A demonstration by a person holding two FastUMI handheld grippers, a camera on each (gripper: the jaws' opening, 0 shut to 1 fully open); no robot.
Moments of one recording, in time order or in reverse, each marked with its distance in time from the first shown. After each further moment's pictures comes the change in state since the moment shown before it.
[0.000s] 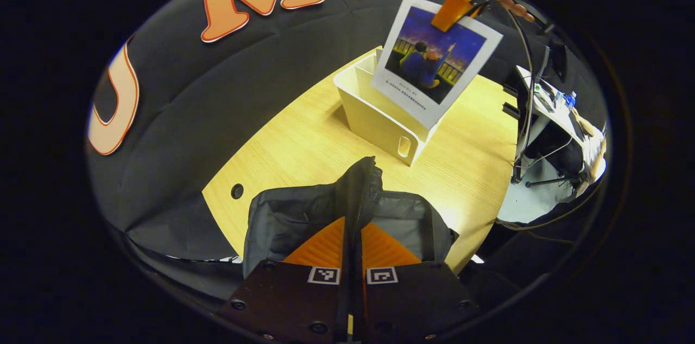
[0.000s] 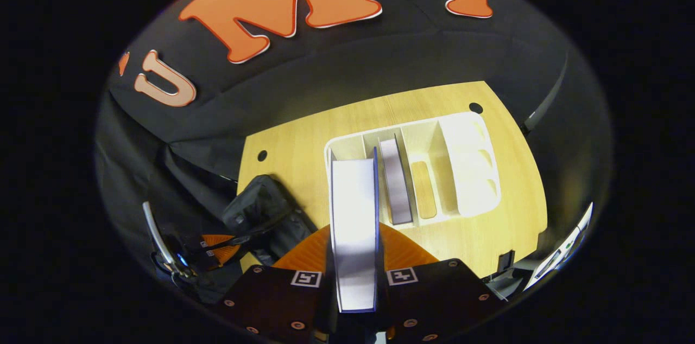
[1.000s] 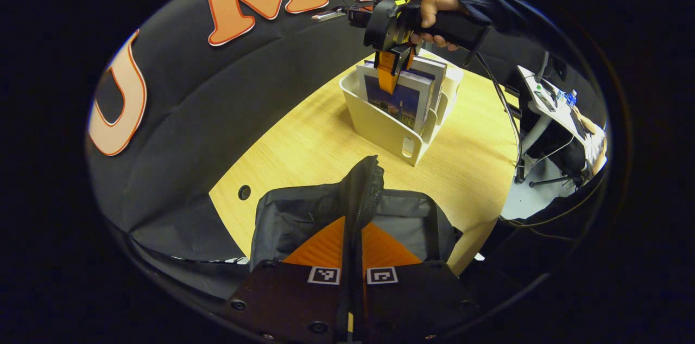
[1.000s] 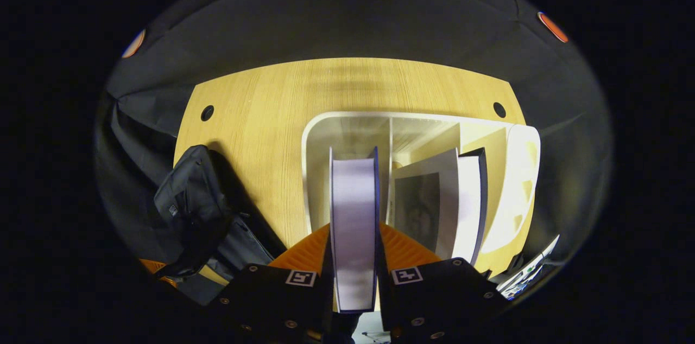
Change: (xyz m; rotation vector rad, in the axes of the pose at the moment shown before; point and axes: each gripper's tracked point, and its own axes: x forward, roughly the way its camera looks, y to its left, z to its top) left arm -0.011 0.002 -0.003 0.008 -0.020 0.015; right arm 0.182 0.006 0.003 -0.200 0.289 -0.255
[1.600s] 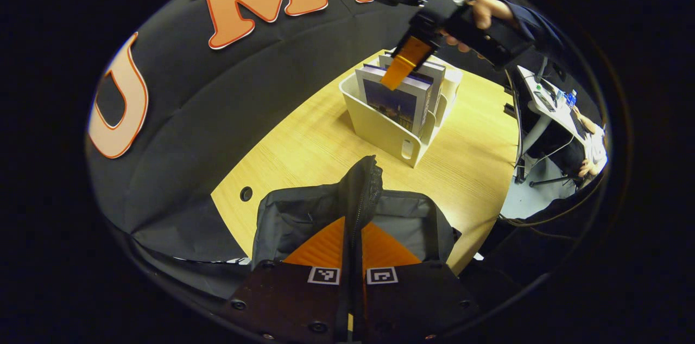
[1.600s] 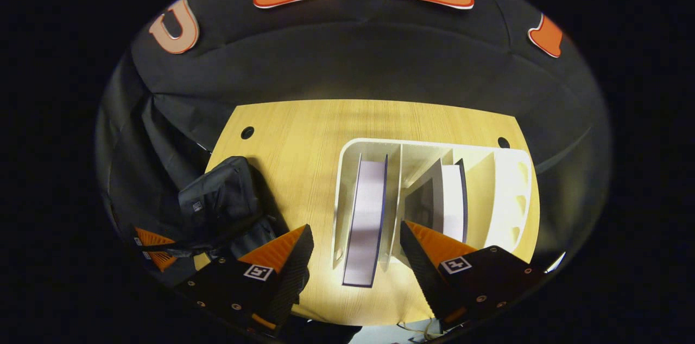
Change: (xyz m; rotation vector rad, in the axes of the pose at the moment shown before) left arm -0.008 -0.002 0.005 0.014 0.002 0.009; right arm -0.046 0.011 0.004 -0.071 -0.246 0.093
